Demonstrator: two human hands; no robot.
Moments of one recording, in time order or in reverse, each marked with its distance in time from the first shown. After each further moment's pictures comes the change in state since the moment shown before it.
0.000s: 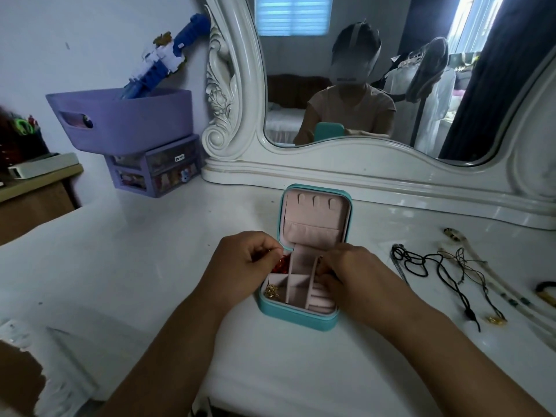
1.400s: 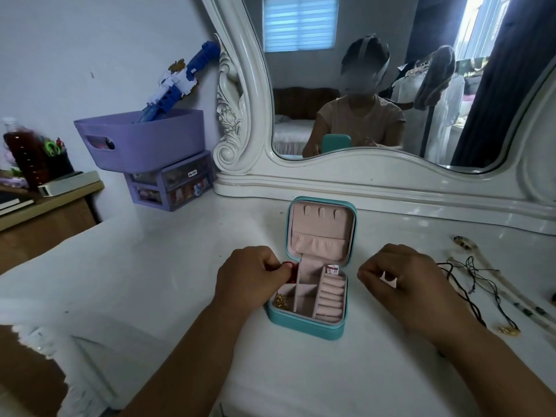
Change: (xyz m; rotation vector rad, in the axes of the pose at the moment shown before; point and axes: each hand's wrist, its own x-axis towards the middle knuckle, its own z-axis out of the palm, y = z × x) left_hand 0.003 0.006 0.006 0.278 0.049 -0.184; right_hand -0.025 0.046 -0.007 0.114 0.293 0.019
